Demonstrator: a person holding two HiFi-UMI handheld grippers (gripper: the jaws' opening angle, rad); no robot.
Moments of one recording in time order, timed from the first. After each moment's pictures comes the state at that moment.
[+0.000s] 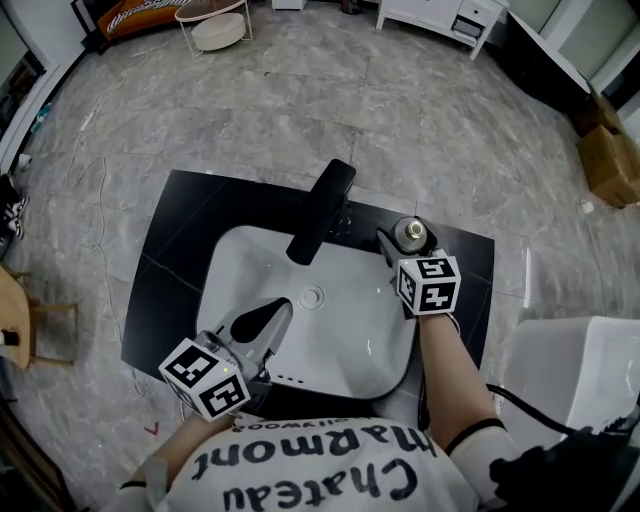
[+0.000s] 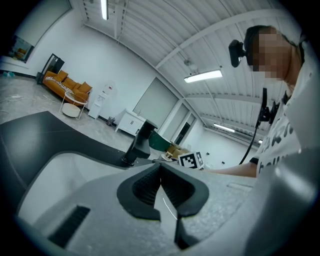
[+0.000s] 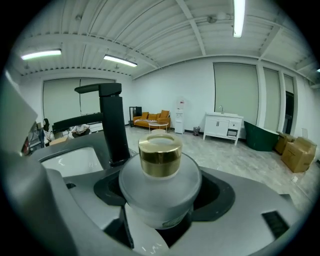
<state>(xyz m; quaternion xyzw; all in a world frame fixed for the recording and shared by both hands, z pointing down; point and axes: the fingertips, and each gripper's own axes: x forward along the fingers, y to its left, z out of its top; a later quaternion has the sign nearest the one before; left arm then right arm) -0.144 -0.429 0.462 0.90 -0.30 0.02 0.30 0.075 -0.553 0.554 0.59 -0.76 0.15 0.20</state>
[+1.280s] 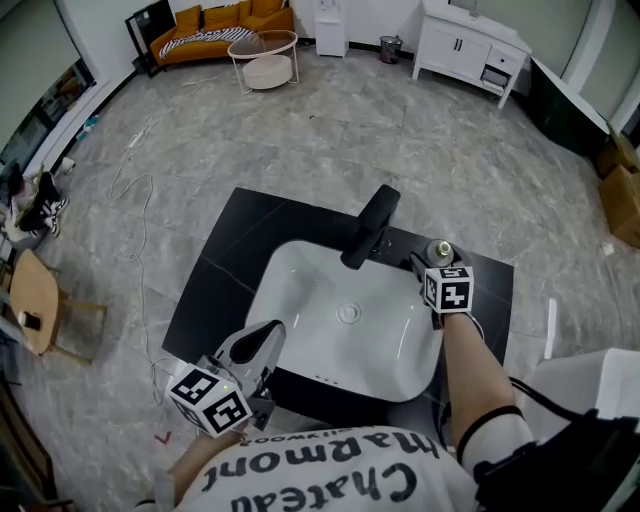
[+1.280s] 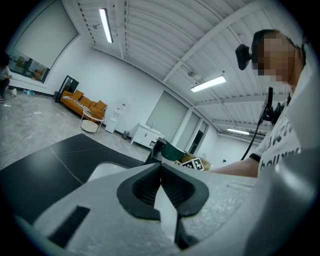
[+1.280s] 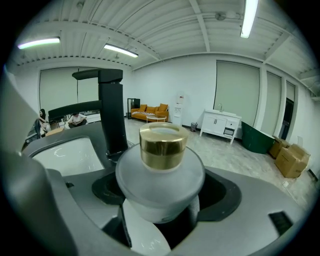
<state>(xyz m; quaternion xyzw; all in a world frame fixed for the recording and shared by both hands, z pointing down) -0.242 -0.376 0.427 0.88 -0.40 -0.01 0.26 0.076 -0.553 0.567 0.60 -0.74 0.14 0.25</state>
